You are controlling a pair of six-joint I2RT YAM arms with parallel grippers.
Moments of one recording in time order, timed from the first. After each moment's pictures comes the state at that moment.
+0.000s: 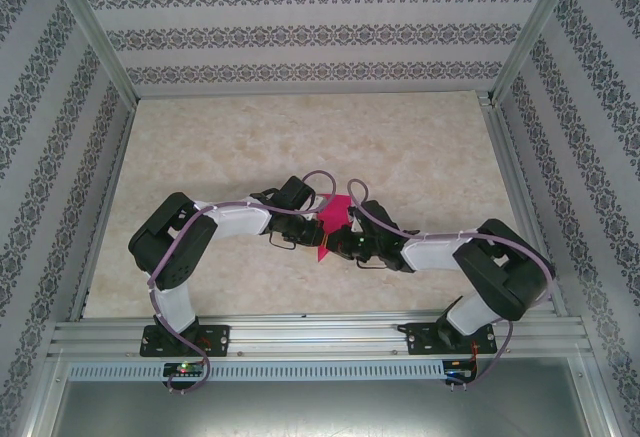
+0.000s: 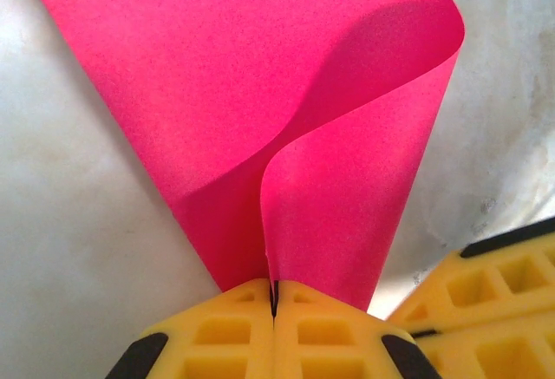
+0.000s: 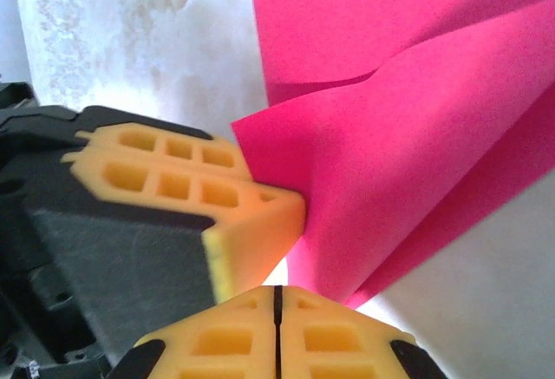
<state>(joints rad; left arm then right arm) -0.67 1.82 0.98 -0.26 0.40 -0.42 0.70 1.55 0.49 0.30 -0.40 1.05</state>
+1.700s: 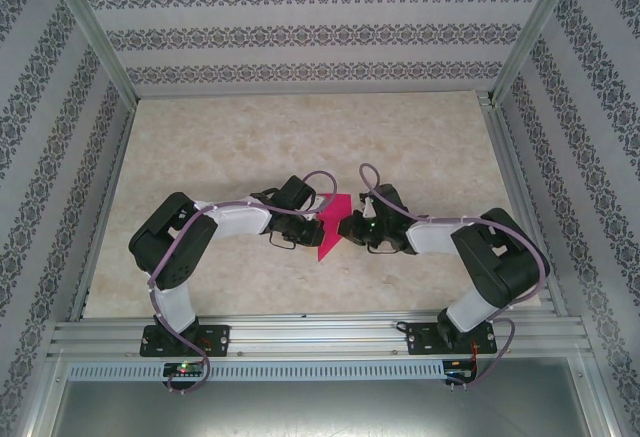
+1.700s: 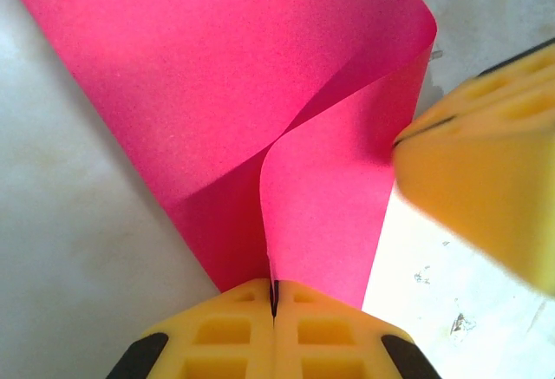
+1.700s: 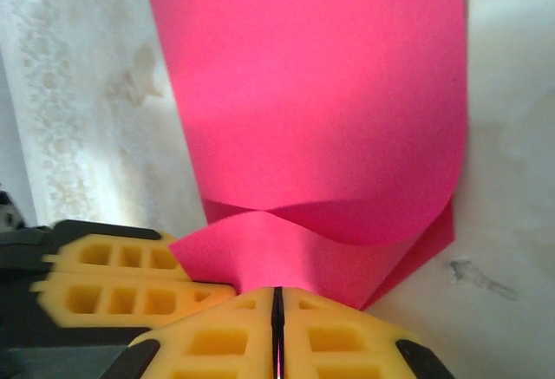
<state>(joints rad) -0.67 1.82 0.98 -0.26 0.39 -0.40 0.50 1.59 0.57 0.19 -0.49 0.91</state>
